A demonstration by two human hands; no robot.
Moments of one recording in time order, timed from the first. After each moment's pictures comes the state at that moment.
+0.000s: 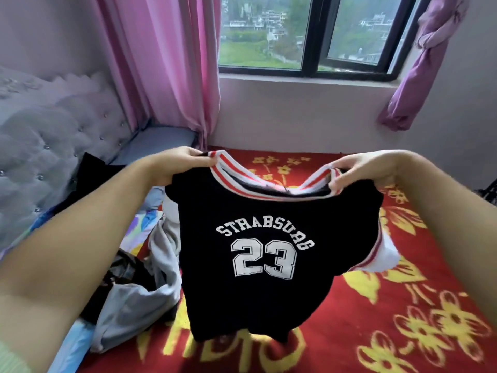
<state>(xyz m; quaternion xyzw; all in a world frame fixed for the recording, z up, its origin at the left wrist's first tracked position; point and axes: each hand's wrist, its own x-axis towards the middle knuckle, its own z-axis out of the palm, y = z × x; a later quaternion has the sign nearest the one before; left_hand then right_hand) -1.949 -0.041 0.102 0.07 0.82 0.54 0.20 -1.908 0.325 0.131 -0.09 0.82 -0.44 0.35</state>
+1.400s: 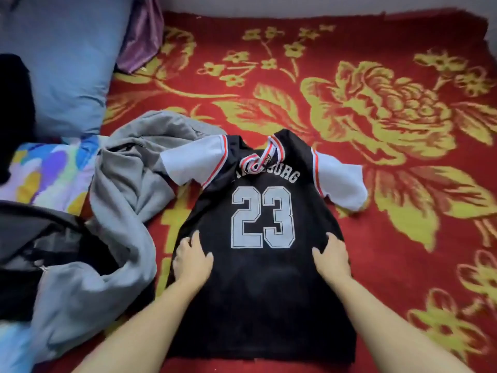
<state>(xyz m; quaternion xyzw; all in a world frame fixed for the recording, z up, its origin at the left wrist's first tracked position) -1.973 -0.025 -0.394 -0.16 0.94 0.20 0.23 -1.936 0.268 -0.381 0.36 0.86 -0.30 0.19</state>
